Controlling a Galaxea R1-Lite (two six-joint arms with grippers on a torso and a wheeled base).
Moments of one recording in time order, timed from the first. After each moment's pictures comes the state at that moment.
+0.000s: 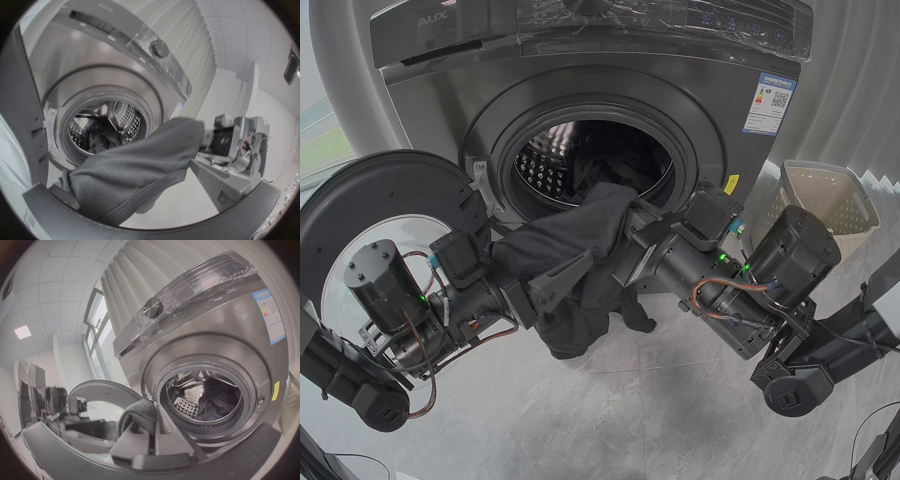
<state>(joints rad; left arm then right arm) -0.55 1.72 -0.49 -1.42 -0.25 -0.20 0.84 1.92 -0.88 -1.44 -0.06 0.06</state>
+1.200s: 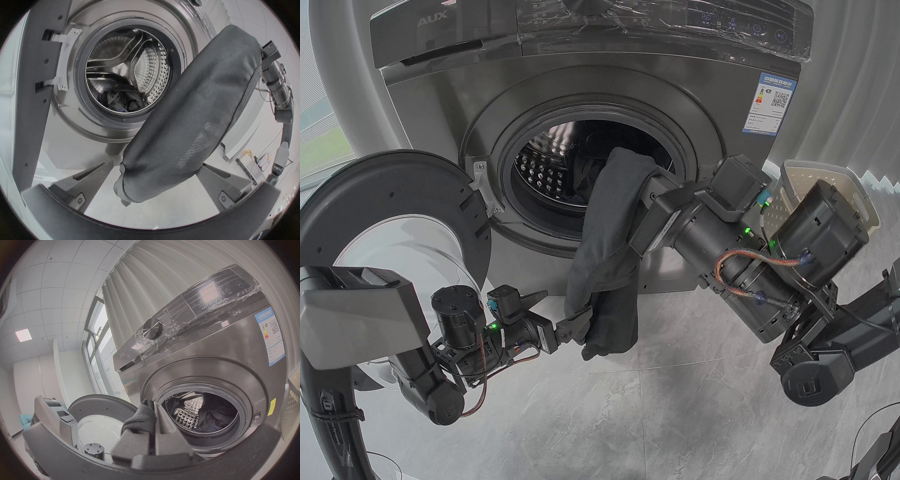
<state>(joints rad) -0.45 2.17 -0.55 -1.55 -0.24 -0.16 0.83 1.85 -0.90 -1.42 -0.06 0.06</state>
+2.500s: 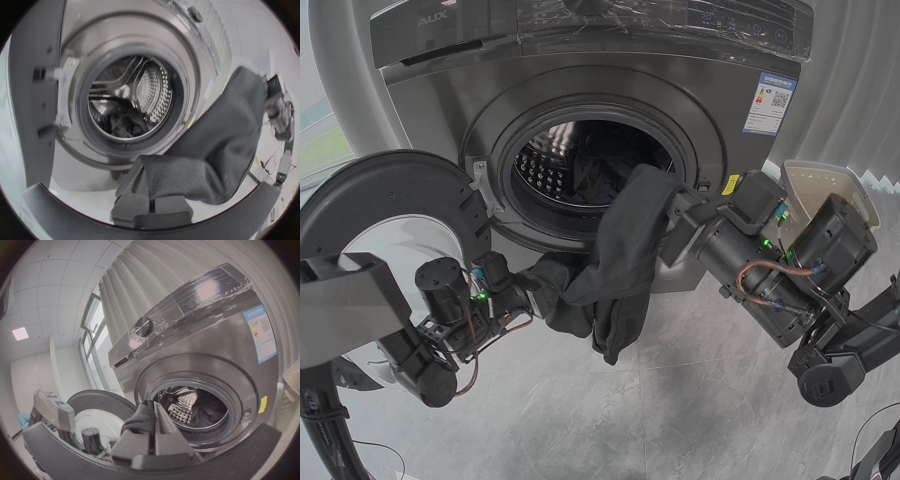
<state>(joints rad) -0.42 2.09 -0.64 -1.55 -0.22 -0.16 0.78 1.81 -0.80 -1.44 -0.06 0.08</state>
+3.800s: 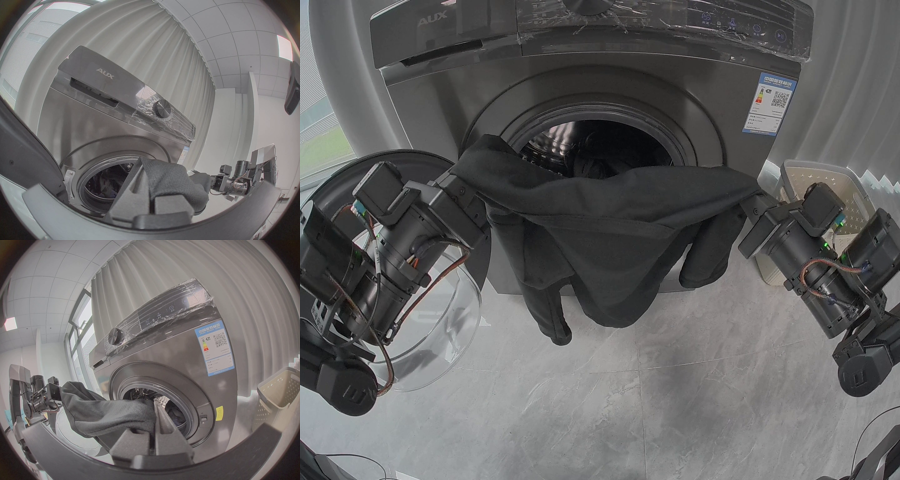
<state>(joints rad) -0.51 1.58 -0.57 -1.54 -0.14 -0.19 0.59 1.70 -0.59 -1.54 -0.03 0.09</state>
